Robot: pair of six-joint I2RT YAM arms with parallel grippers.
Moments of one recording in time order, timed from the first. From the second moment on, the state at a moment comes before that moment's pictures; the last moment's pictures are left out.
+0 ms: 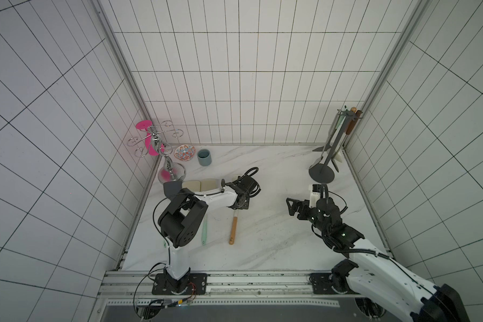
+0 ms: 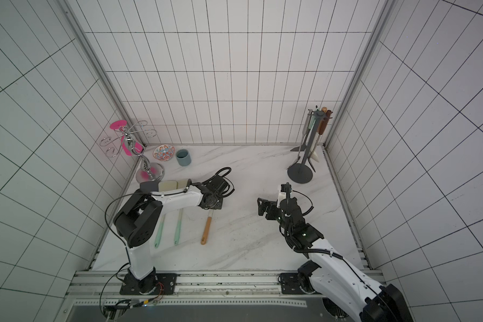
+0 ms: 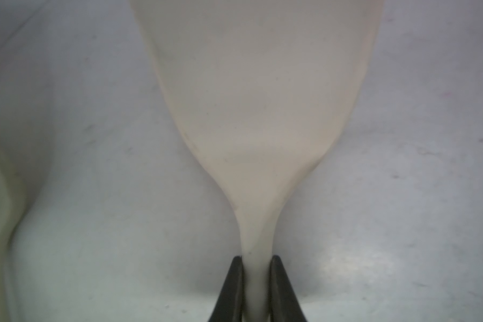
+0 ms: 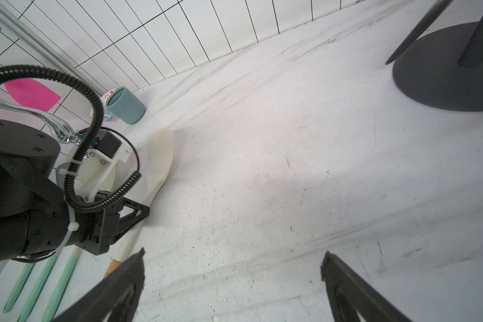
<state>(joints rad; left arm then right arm) -0.65 1.85 1.14 -0.55 -0.26 -0.52 0.52 0.85 0.40 0.00 0.10 0.54</state>
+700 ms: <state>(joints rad) -0.55 1.76 0.99 -0.47 -0.26 -0.53 0.52 0.94 0.40 0.02 0.01 0.56</state>
